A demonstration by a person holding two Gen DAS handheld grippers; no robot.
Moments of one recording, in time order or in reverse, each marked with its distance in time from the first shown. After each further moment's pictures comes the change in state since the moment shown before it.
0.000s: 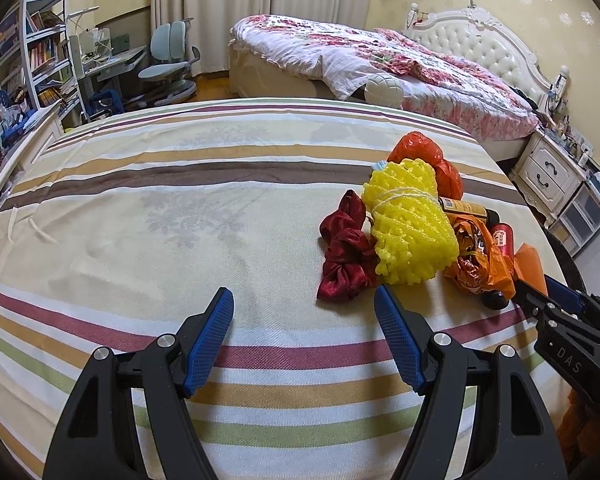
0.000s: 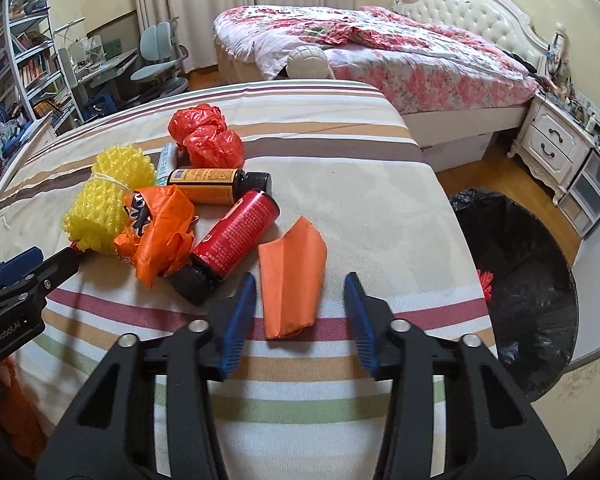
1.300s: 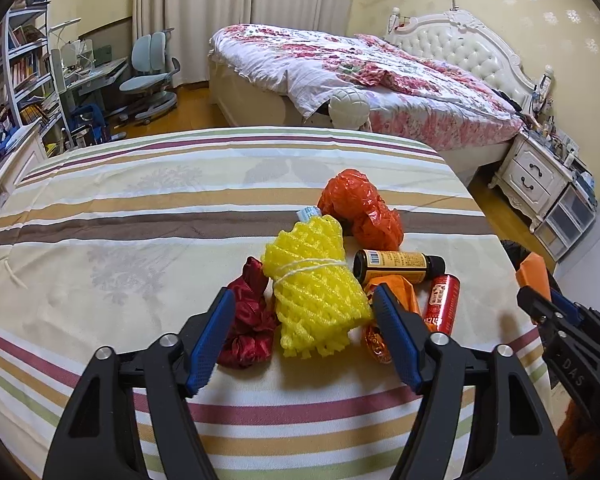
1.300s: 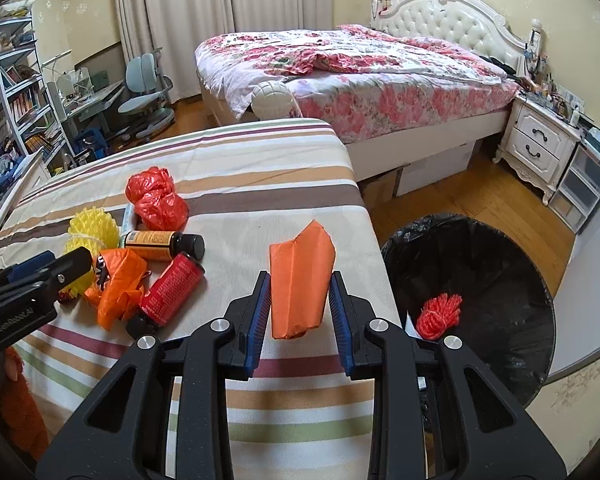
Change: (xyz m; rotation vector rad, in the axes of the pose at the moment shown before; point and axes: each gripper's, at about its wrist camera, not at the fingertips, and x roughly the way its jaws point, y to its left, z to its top) left arm 0.005 -0.051 0.033 0.024 -0.024 -0.048; right arm -0.016 -0.054 0.023 0.067 -0.086 -0.008
